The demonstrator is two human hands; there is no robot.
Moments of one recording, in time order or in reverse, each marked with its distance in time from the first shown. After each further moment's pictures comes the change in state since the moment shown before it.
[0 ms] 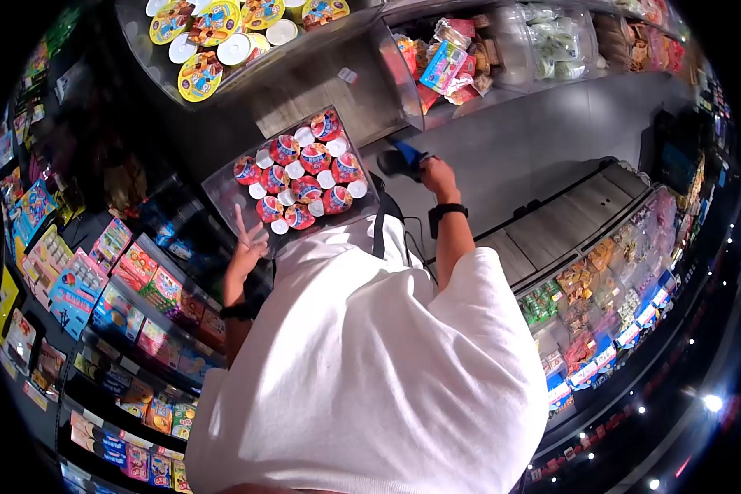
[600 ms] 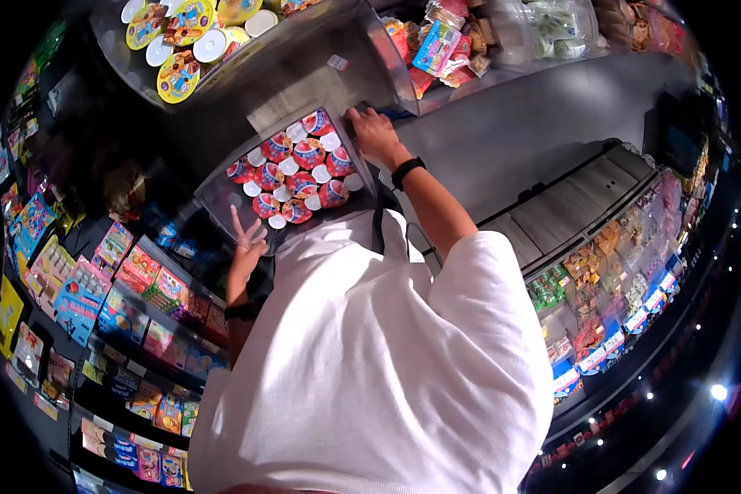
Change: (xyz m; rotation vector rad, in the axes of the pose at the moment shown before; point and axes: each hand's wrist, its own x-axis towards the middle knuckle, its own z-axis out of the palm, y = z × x) left_hand -0.006 -0.011 0.006 -0.045 0.024 0.029; right_hand 0.054 -0.150 0.028 -0.337 0.170 -0.512
